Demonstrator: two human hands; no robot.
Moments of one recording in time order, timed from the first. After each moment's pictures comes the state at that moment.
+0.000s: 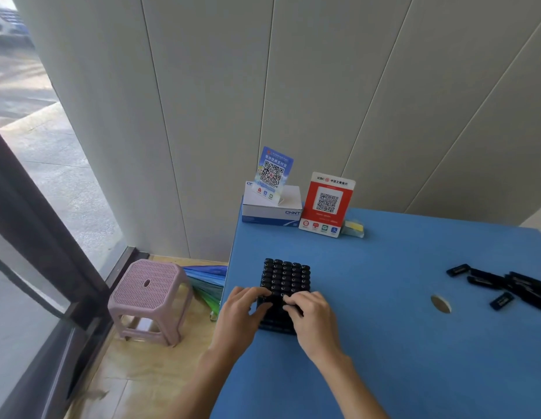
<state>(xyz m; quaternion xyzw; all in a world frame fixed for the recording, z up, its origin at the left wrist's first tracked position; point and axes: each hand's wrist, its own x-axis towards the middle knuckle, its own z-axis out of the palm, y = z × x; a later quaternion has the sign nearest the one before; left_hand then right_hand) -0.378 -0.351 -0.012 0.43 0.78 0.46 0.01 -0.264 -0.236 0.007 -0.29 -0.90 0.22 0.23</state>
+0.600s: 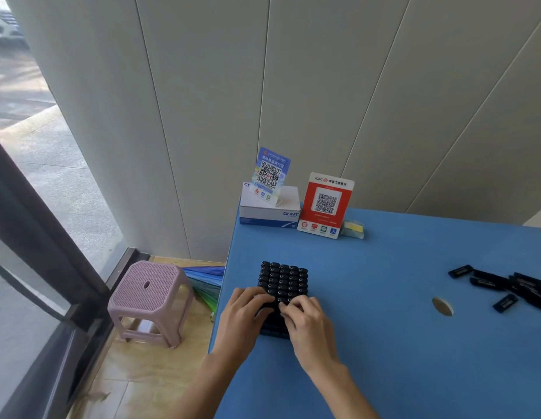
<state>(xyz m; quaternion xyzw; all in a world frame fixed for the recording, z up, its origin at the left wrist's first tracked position) -0.376 -0.339 -0.019 0.48 0.77 0.42 -0.07 -0.261 -0.236 -0.006 -0.24 -0.92 0.12 0.27</state>
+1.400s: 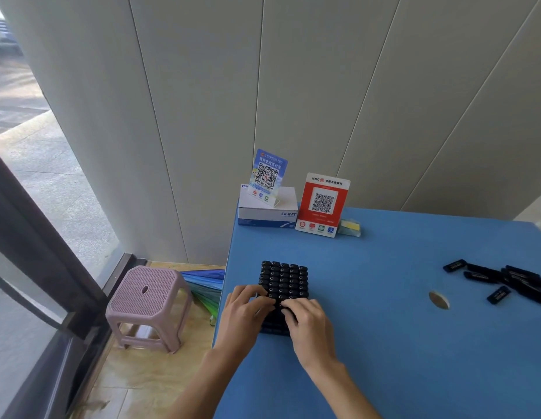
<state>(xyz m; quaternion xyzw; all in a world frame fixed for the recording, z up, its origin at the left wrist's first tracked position) -0.384 -0.337 -0.028 0.49 0.76 0.41 -0.12 -0.260 -0.246 -0.006 -0.29 -0.91 0.16 0.27</state>
